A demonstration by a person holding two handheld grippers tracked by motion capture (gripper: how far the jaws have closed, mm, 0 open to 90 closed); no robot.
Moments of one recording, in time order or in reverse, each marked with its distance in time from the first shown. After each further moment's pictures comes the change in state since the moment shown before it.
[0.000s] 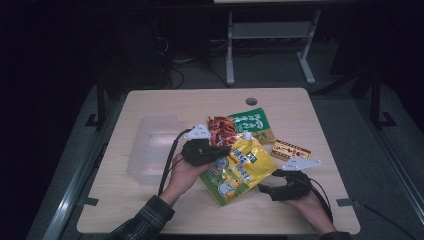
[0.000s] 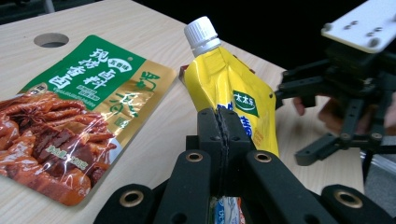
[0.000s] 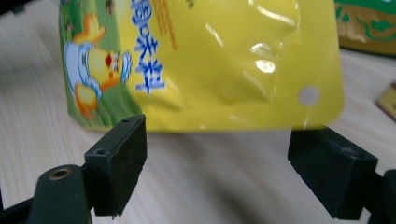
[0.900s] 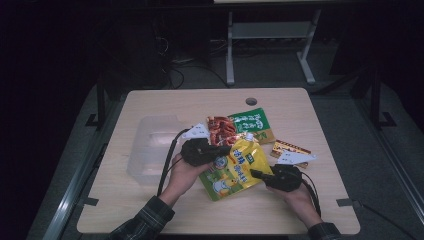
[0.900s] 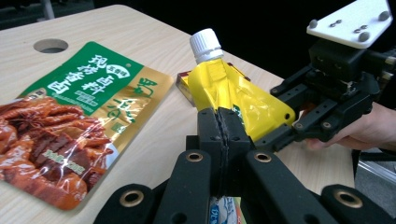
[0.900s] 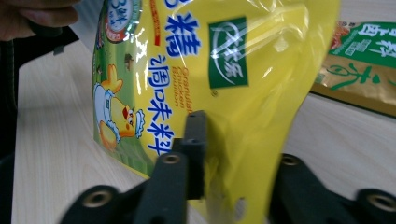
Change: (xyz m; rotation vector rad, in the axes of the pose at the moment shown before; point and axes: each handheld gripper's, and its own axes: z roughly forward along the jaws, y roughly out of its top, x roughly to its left) left arm -0.003 0.002 -0.002 -0.006 0.000 0.002; right arm 0.003 0.017 0.016 -0.131 0.086 -0.037
